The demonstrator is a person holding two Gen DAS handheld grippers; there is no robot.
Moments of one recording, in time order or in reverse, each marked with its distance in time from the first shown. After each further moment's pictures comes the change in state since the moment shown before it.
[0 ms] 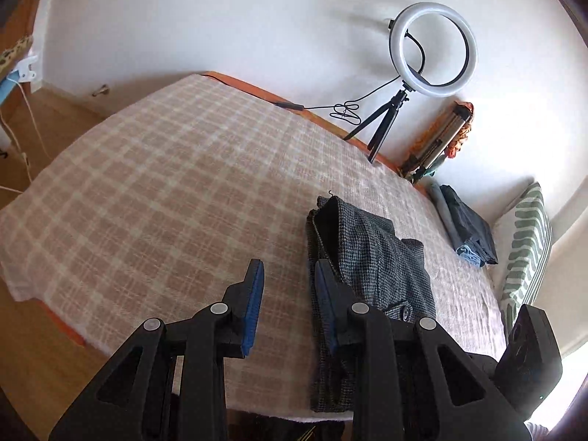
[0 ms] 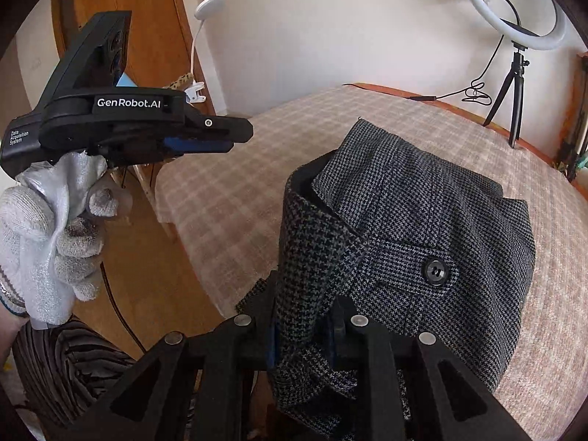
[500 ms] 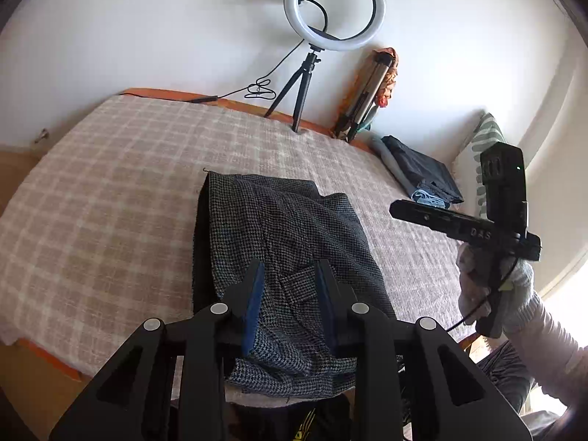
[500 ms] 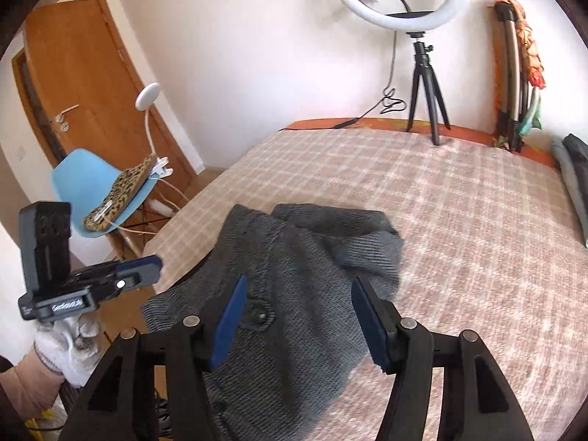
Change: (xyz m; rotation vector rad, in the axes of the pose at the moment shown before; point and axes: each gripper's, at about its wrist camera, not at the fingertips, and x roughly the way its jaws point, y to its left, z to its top) left arm 0.005 -0.080 -0.032 0.246 0.072 -0.125; right arm -0.065 -0.183 0.026 0.322 -0.098 -0.061
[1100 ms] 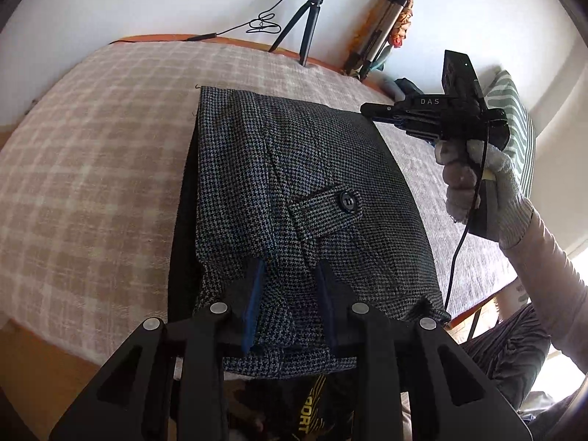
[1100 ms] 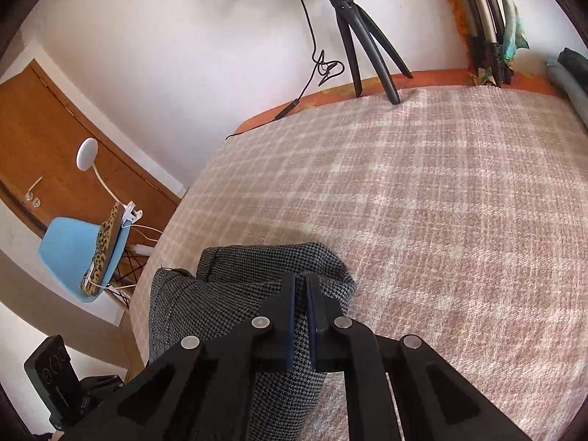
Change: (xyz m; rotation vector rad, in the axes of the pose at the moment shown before) left arm 0.044 0.013 -0.033 0.014 0.186 0.034; right arm 0.079 -0.082 0.043 0.249 0.085 0.096
